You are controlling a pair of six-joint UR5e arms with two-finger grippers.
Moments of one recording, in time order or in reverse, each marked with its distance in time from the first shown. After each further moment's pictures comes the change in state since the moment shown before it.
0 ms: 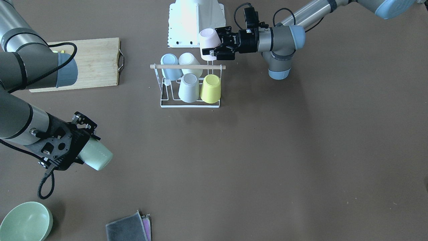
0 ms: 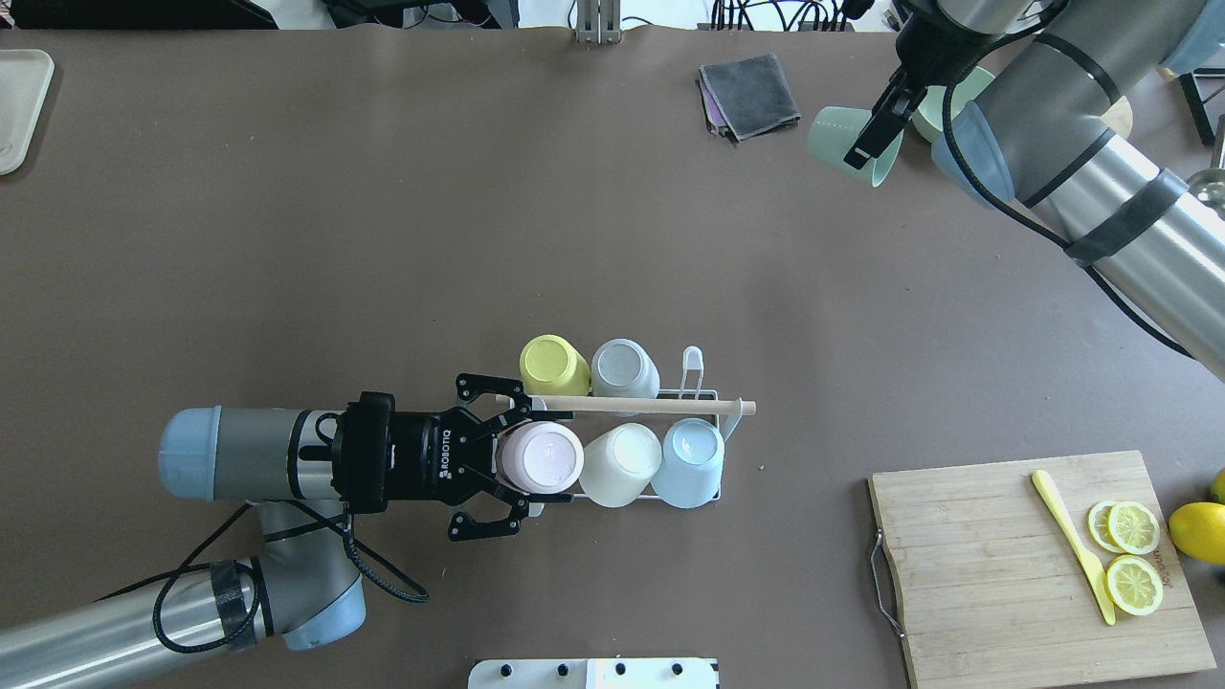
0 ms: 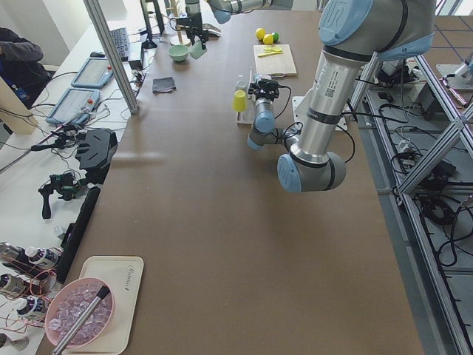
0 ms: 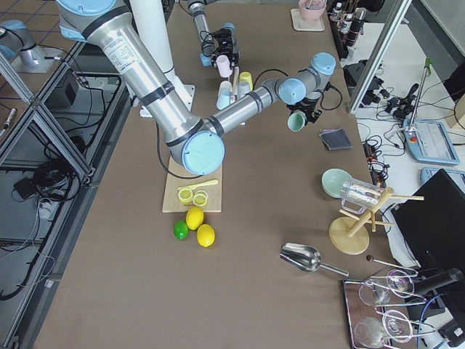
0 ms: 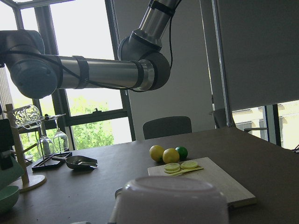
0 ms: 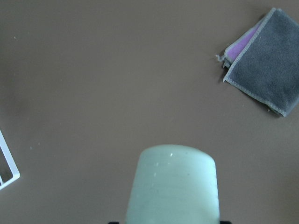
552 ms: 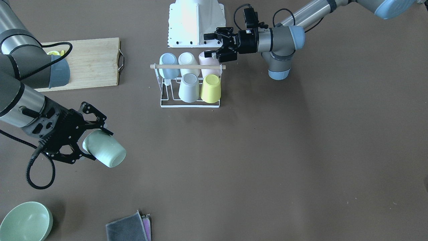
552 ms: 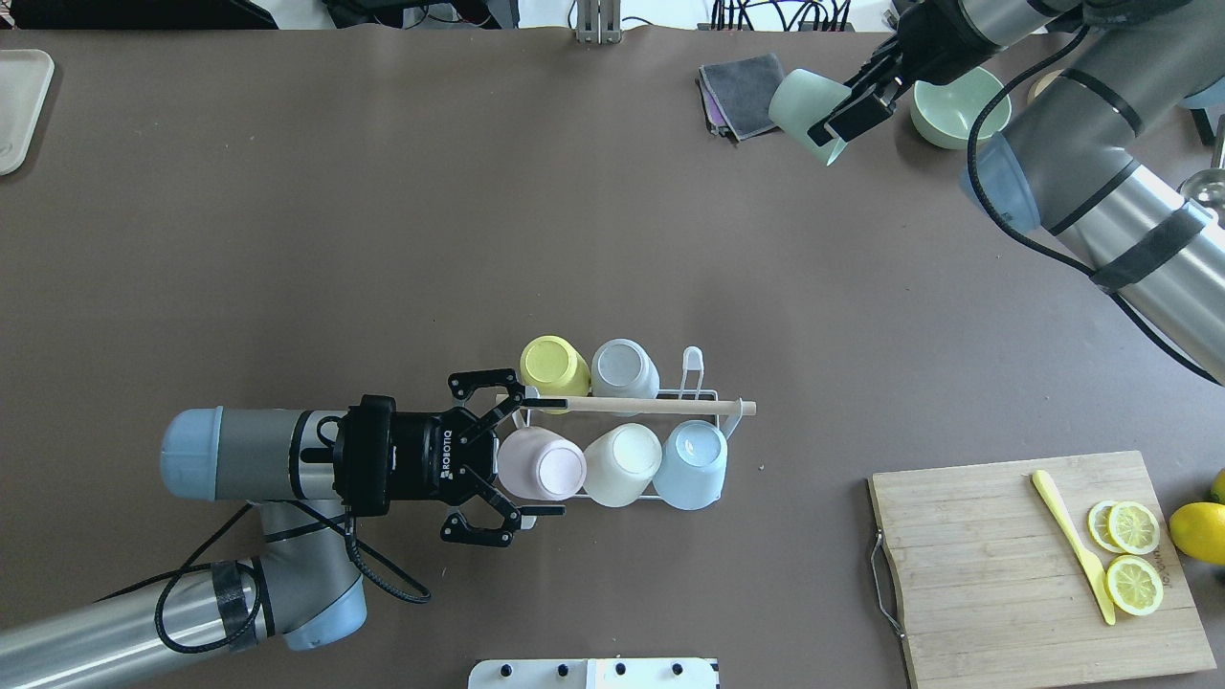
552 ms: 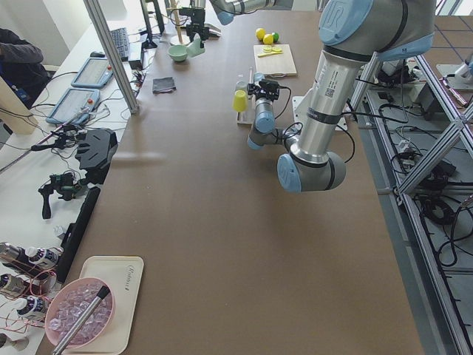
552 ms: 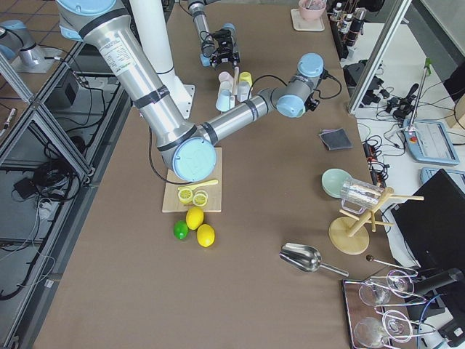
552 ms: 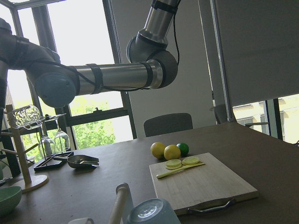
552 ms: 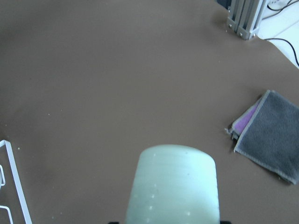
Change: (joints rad) left arm 0.000 -0.001 0.001 -0.002 0.001 0.019; right arm -0.001 -0.050 0.011 0.502 0.009 0.324
